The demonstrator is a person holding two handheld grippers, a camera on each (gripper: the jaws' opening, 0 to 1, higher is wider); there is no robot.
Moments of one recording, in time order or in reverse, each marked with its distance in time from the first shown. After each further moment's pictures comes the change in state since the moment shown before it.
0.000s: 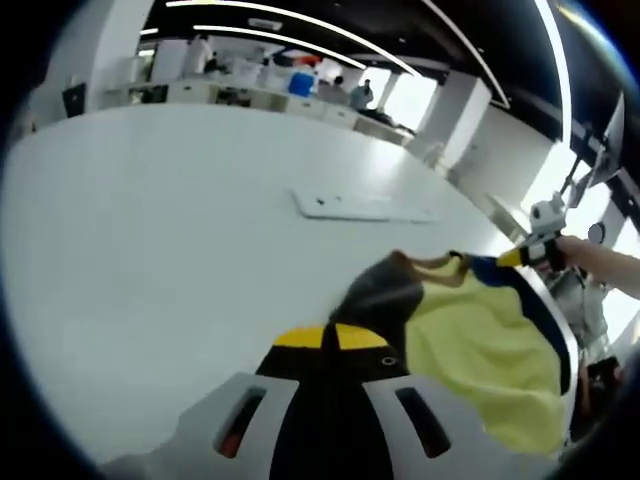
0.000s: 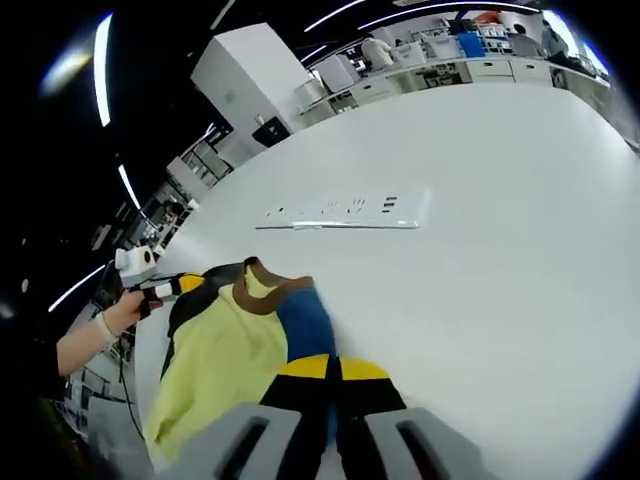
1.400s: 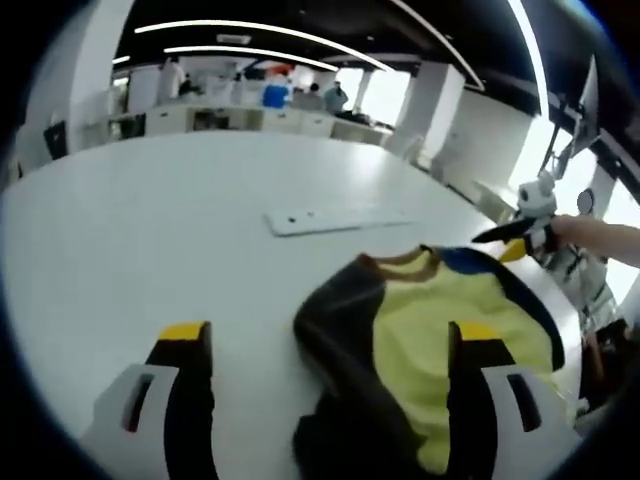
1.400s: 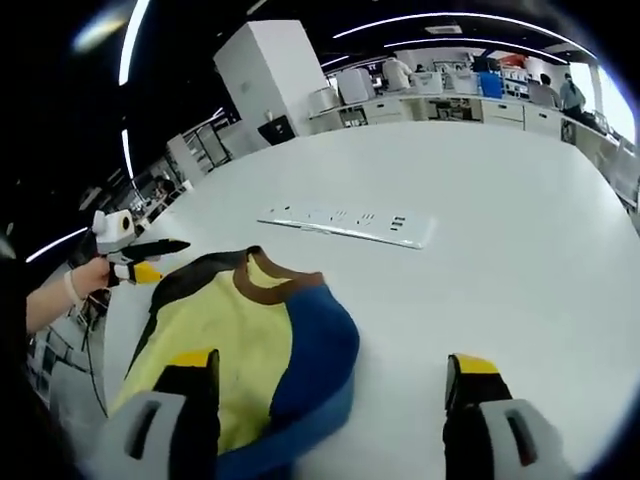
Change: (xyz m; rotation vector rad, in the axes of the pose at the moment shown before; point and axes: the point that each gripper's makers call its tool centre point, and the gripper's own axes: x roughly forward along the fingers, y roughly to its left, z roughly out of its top) left arm -0.029 -0.029 0.009 0.132 -0.021 -0.049; right arm -0.017 0.011 -0.003 -0.171 -0.047 -0.094
